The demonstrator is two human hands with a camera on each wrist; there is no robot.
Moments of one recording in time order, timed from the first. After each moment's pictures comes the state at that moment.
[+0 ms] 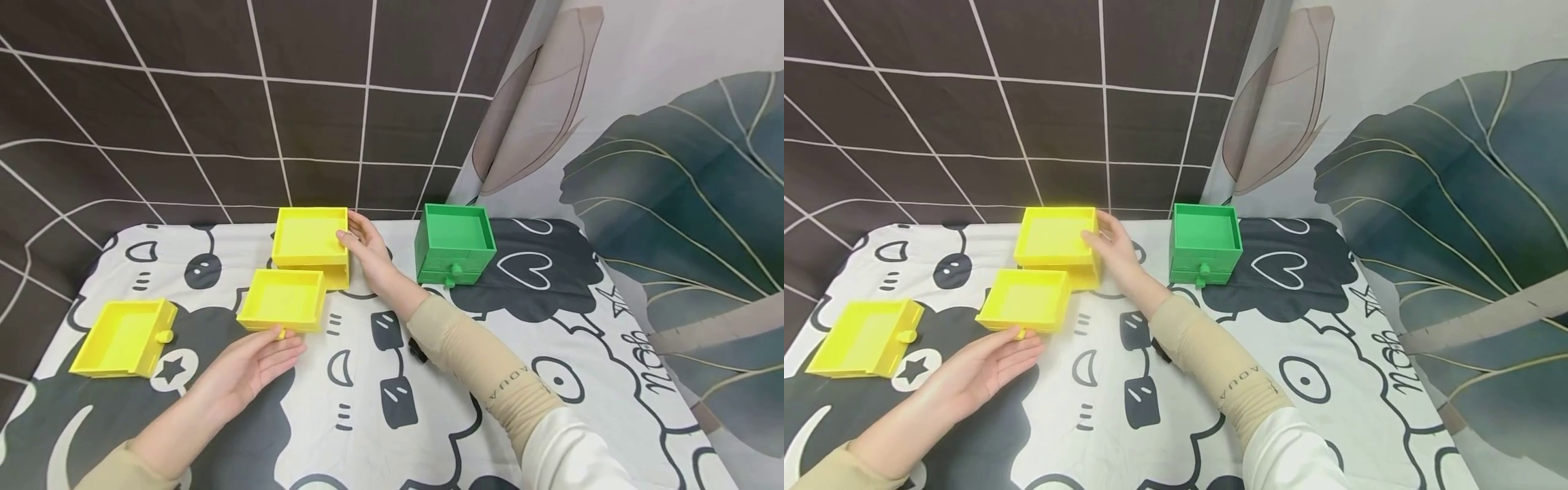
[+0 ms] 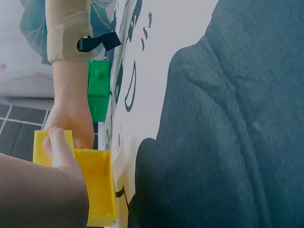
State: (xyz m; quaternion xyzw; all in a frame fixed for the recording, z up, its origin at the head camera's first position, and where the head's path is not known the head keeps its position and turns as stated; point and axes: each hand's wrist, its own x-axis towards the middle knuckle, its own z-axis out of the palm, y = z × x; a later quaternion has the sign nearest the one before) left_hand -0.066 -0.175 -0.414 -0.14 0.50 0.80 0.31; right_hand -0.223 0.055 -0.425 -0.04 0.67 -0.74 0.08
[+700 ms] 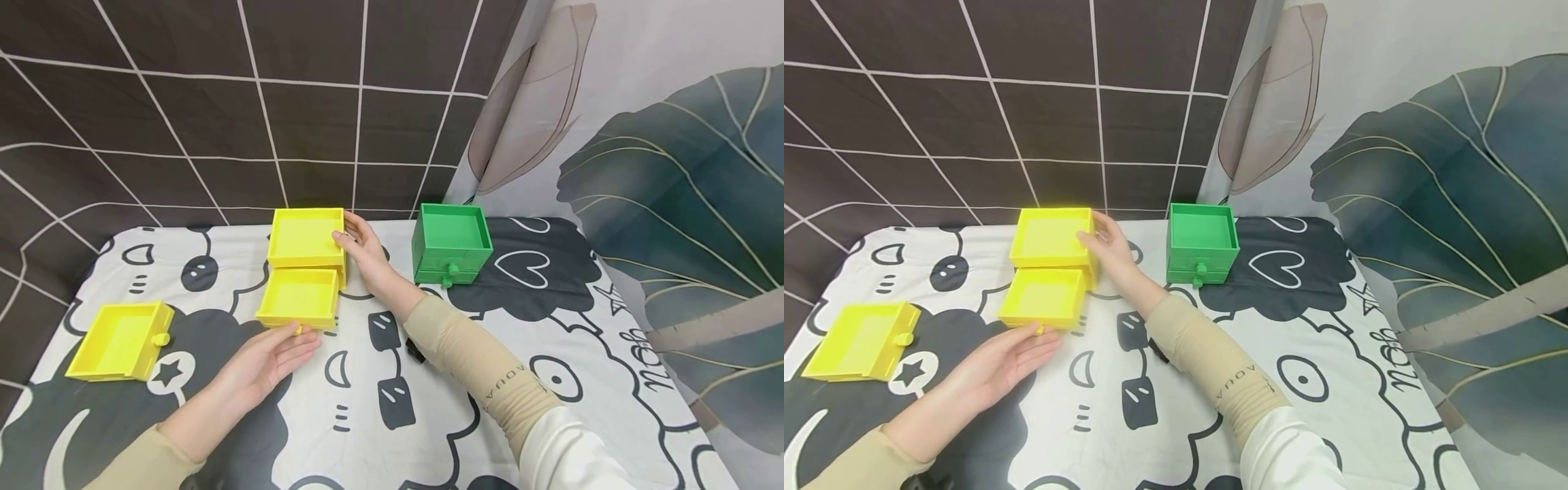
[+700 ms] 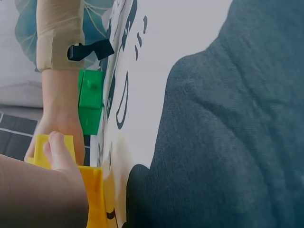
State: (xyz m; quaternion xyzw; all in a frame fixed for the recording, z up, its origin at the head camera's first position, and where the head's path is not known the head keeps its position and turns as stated) left_hand -0.077 -0.148 -0.417 -0.14 0.52 0.79 0.31; right_hand -0.224 0.055 -0.427 -0.04 0.66 -0.74 0.08
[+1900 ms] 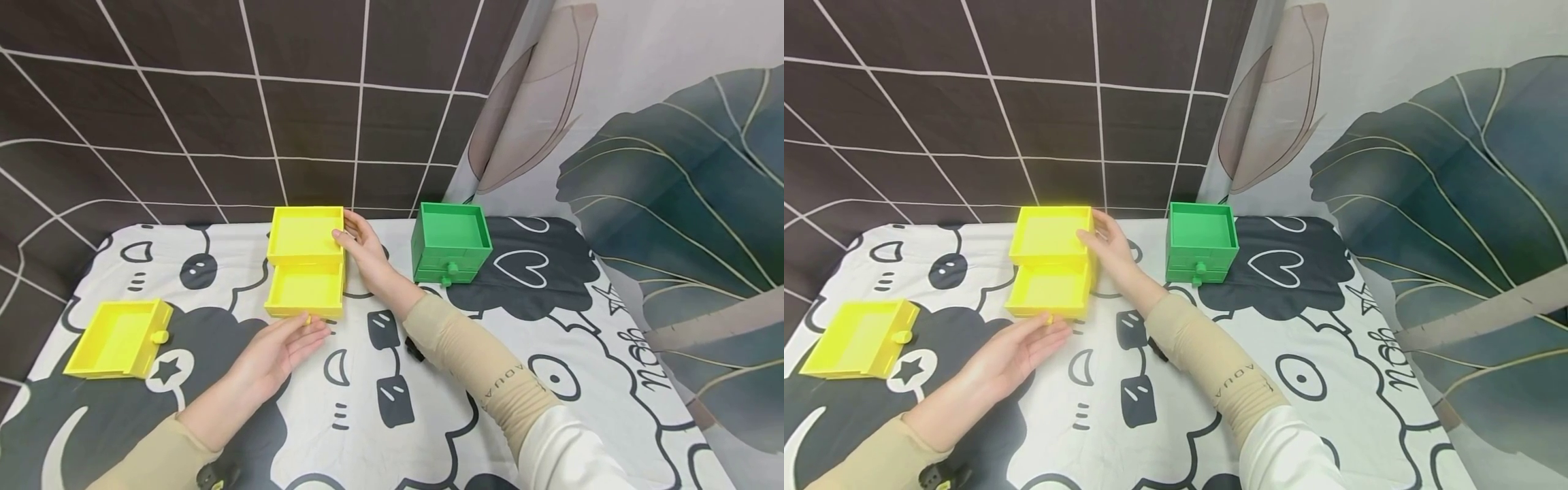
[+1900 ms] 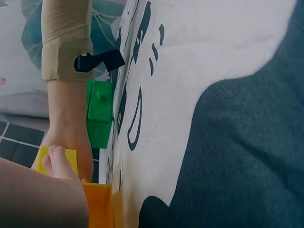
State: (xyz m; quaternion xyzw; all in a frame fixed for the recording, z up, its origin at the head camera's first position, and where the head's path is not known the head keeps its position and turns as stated) left_hand -0.081 -0.128 -0.406 -0.16 0.50 0.81 0.28; right_hand -0.225 0.055 -0.425 -0.03 0.67 -0.74 0.08
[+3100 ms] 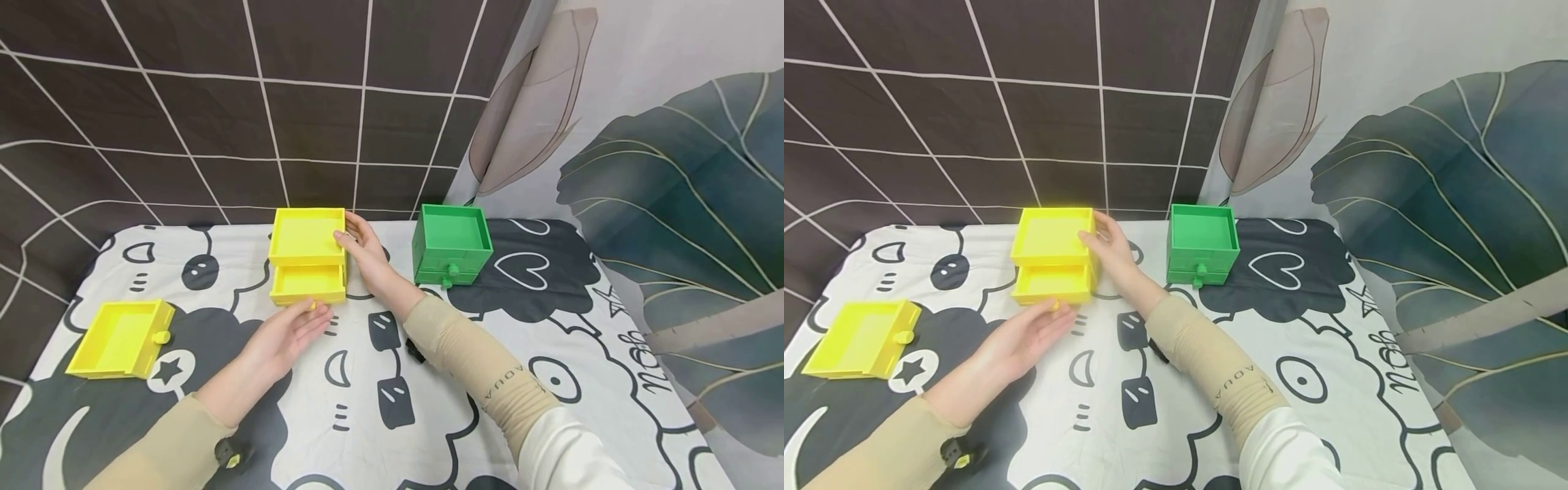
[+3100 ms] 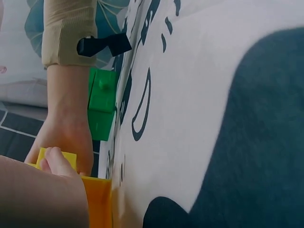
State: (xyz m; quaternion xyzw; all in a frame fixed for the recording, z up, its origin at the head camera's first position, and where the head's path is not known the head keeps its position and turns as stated) left_hand -0.103 -0.119 -0.407 -0.19 0.46 0.83 0.27; right_hand -0.223 0.055 -0.426 -0.05 0.67 -0.74 0.08
